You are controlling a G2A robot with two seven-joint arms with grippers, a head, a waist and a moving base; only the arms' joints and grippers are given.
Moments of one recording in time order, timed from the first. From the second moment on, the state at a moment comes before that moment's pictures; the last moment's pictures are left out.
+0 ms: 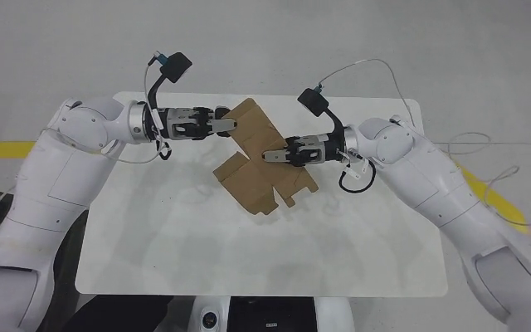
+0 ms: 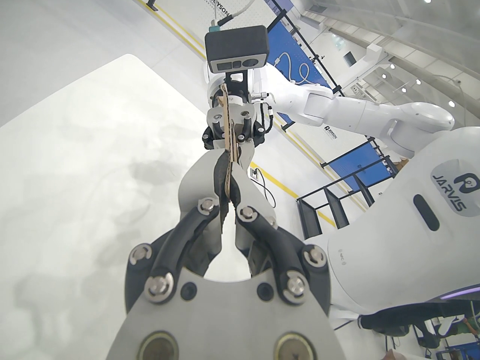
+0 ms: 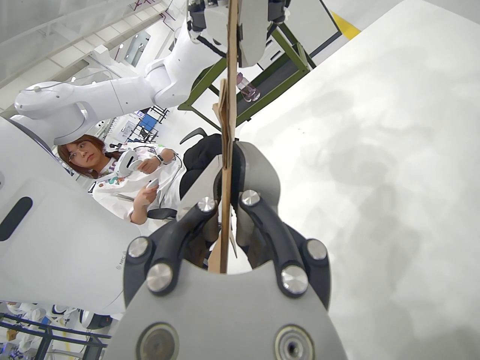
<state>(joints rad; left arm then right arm) 0.56 -0.85 -0.93 -1.37 -0.46 -0.73 -1.09 -0.40 -1.08 0.51 -1.18 0.53 -0.86 0.96</state>
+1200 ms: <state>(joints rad) 0.62 -0.82 -0.95 -1.35 -0.37 -0.84 -0.96 -0.39 -1.19 0.47 -1.00 0.60 -1.01 0.65</state>
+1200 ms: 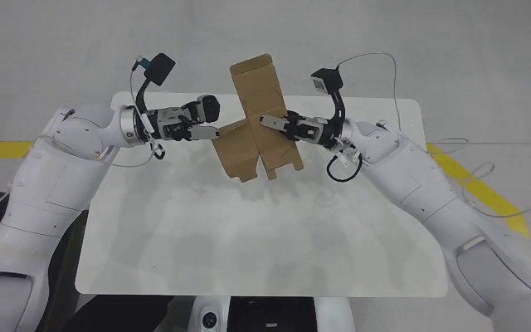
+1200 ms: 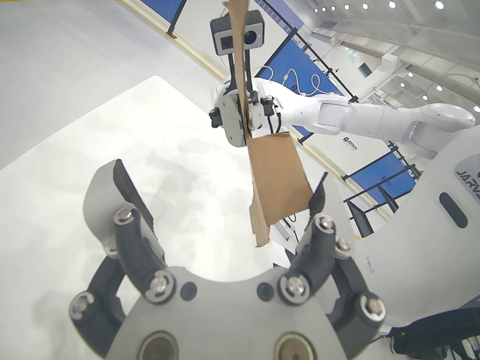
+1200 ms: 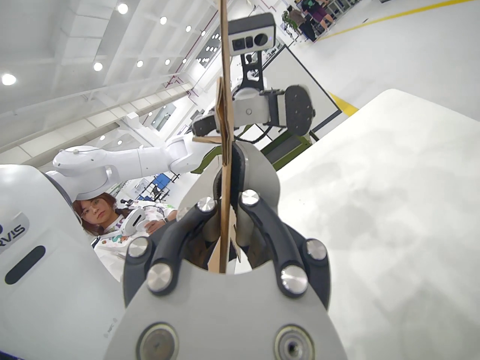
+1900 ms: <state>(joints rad) 0.65 -0.83 -0.96 -1.41 -0.47 -0.75 -1.05 -0.43 -1.26 0.58 -0.93 0.48 -1.01 0.53</state>
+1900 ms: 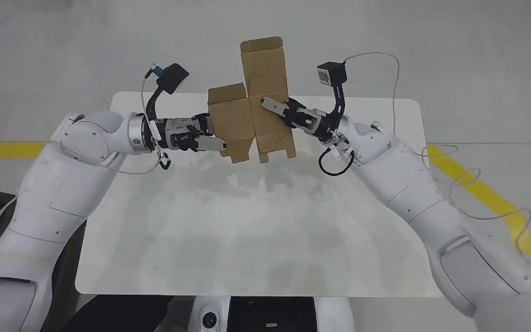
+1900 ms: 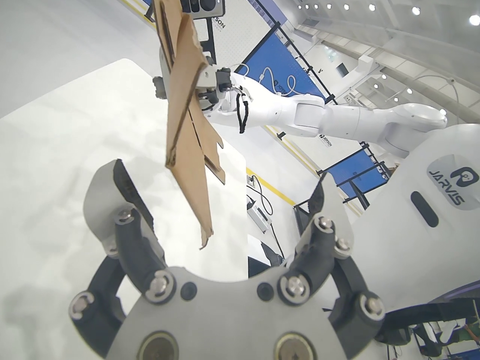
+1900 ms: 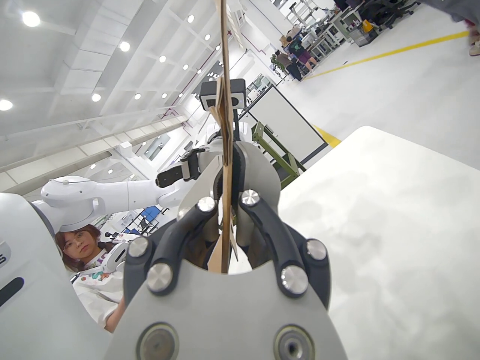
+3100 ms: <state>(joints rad) 0.57 -0.87 -0.93 -1.32 -0.54 -0.51 -1.31 -0.47 -1.26 0.78 -0.89 0.51 -0.99 0.81</state>
